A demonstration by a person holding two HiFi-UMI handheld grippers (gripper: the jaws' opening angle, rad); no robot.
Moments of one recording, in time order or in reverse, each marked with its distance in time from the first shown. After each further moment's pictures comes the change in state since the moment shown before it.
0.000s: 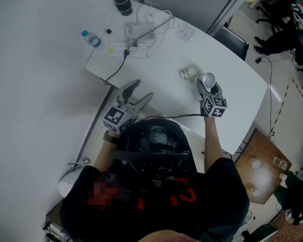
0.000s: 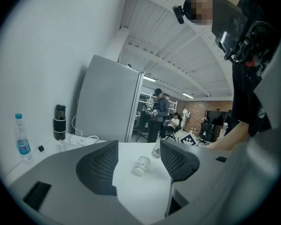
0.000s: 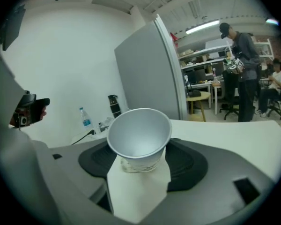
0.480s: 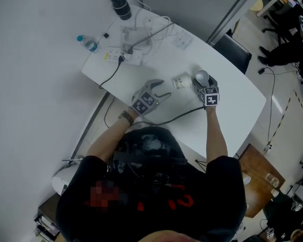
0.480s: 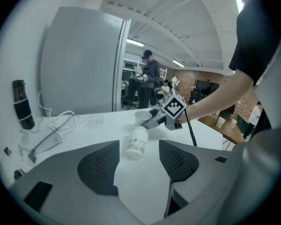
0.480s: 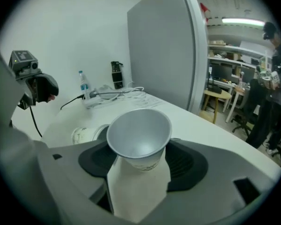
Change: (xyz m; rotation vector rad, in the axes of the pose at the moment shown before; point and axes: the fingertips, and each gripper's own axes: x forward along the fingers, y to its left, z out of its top) left arm 0.182 -0.012 -0.125 0.147 0.405 -0.119; right arm 0.112 -0.086 -0.042 -0.286 0.295 0.064
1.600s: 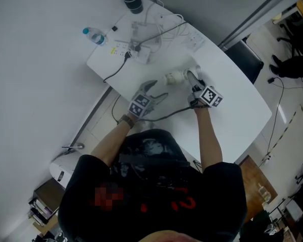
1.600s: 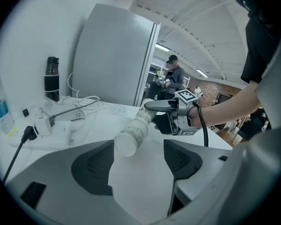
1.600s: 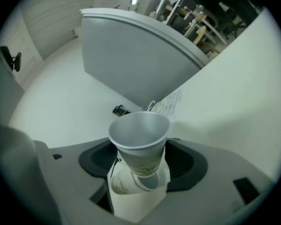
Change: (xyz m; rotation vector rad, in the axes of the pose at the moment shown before) left arm -0.007 0.049 -0.044 -0.250 -0.070 0.179; right arm 0.025 0.071 0.089 0.815 -0.292 0.516
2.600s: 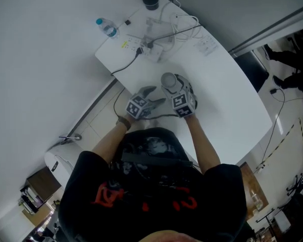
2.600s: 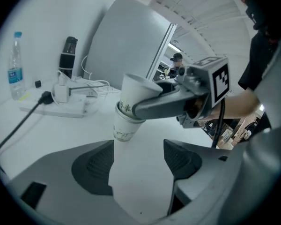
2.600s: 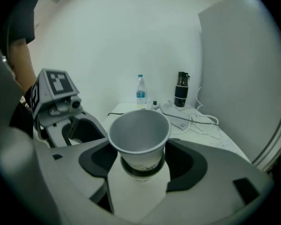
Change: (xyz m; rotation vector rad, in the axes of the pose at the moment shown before) left arm -0.038 0.014 -0.058 -0.160 0.077 -0.032; right arm 0.060 0.125 -0.138 -1.073 0.479 -0.052
